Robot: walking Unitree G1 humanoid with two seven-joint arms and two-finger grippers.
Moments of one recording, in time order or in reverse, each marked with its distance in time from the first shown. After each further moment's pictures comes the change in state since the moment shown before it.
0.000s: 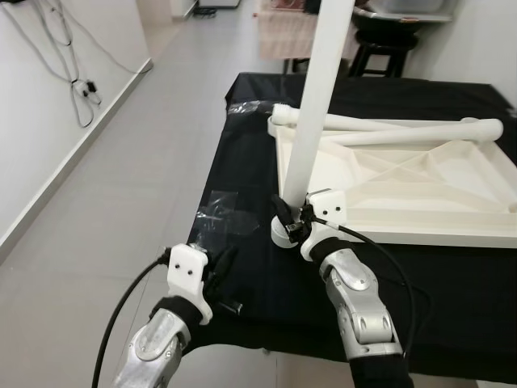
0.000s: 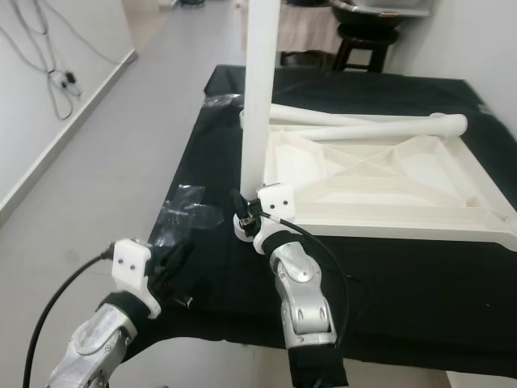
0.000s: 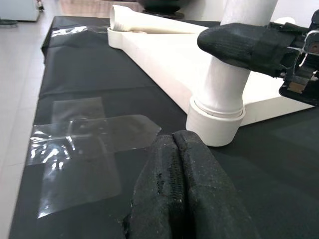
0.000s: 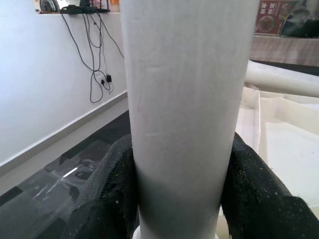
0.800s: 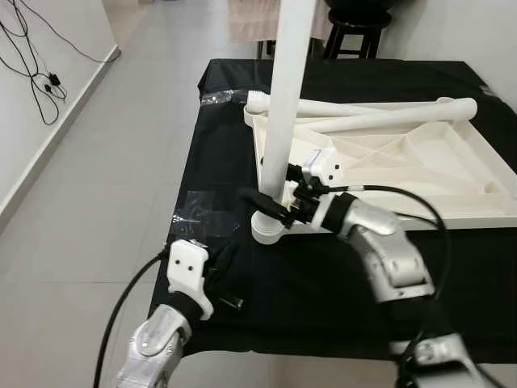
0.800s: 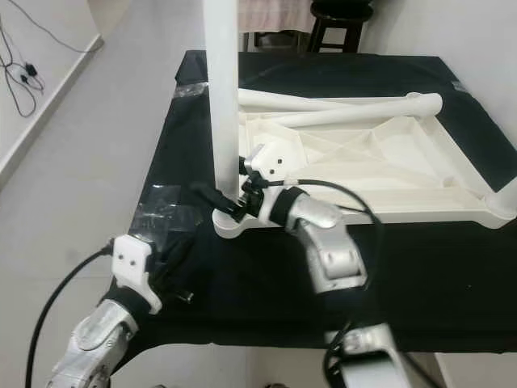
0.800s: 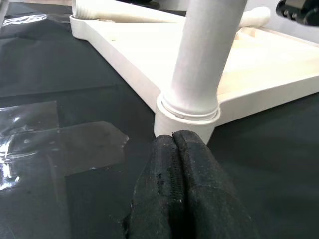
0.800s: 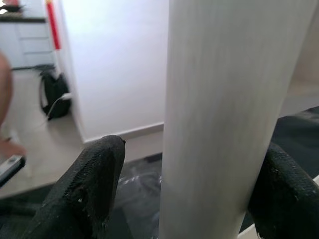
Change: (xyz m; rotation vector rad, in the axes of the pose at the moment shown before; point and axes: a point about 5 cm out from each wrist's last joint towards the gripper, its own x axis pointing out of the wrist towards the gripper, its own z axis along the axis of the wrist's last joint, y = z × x) left arm 0.004 -0.003 0.001 -0.004 -0.007 -0.009; right arm 0.020 -0.019 0.056 -0.084 -0.088 0.738
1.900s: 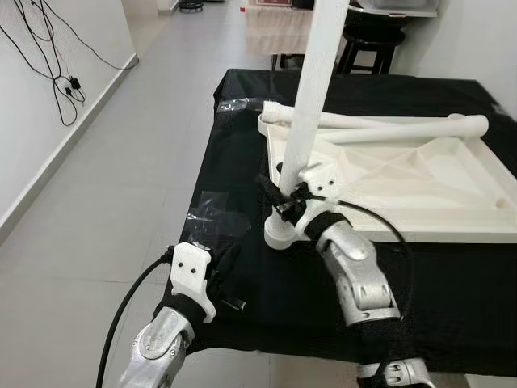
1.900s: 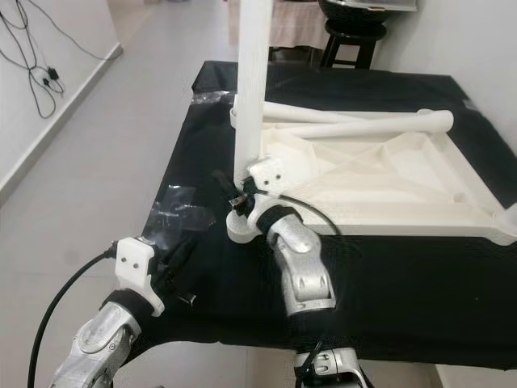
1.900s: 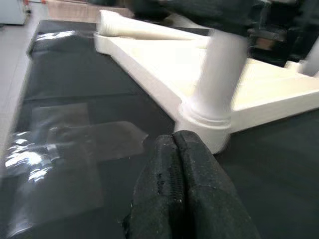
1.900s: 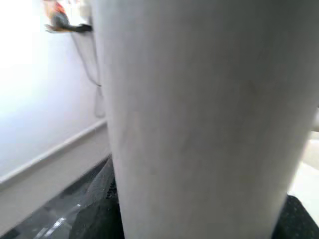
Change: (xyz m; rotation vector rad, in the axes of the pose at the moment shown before) left arm -0.001 -0.004 -0.002 -0.009 -0.002 0.005; right arm -0.006 0.020 -0.041 0.101 0.055 -0.757
